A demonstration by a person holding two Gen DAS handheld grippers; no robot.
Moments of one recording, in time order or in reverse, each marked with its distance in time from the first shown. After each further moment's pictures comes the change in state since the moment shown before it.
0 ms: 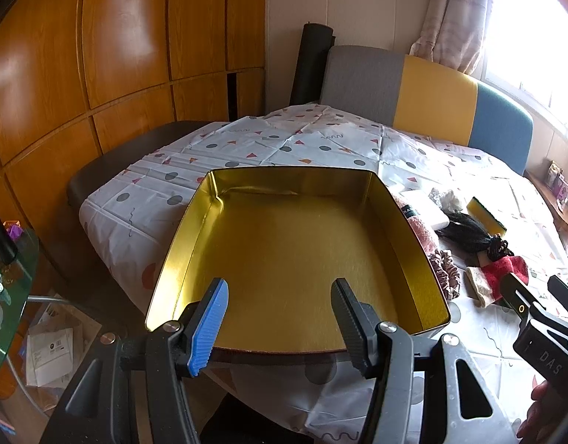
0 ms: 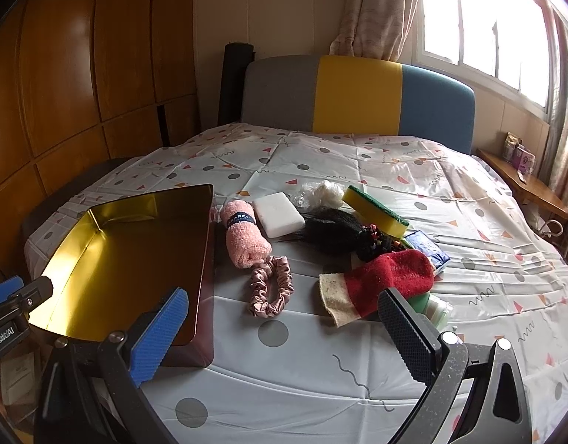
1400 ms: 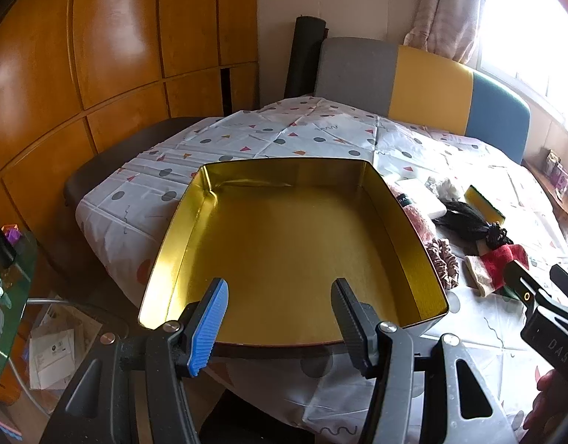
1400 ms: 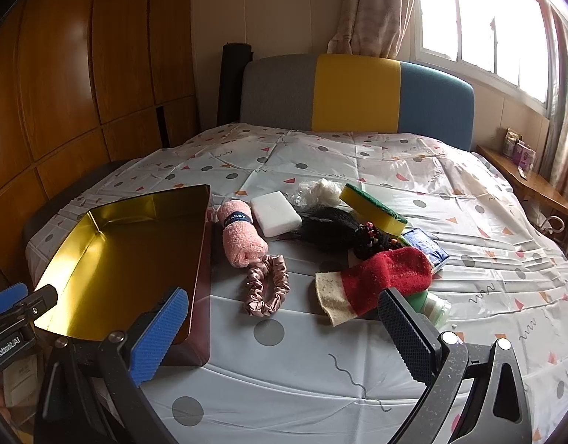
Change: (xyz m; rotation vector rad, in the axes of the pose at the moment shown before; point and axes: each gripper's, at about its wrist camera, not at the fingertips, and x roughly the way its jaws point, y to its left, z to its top) left arm 0.004 -0.006 -0.002 0.034 0.029 -0.008; right arm -0.001 -0.008 0.000 0.009 0.001 0.006
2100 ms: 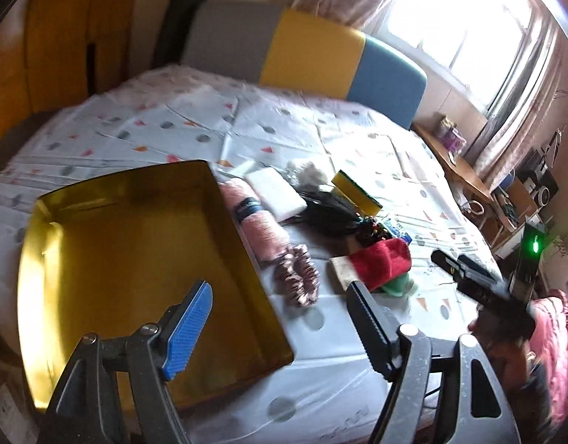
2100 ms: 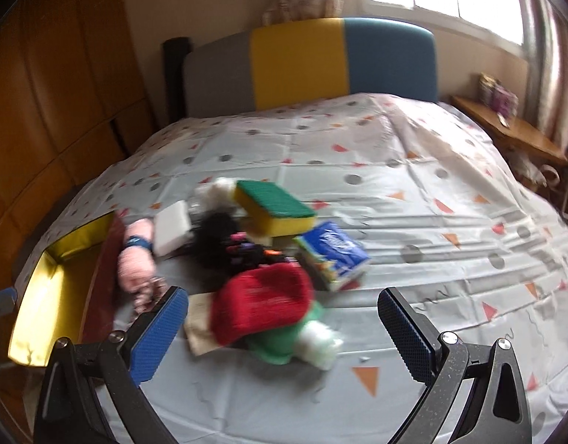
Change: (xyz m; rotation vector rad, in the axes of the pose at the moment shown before) left arm 0.036 -0.085 0.083 0.141 0.219 -0.506; right arm 0.043 -0.167 0.024 0.199 0.111 -0.011
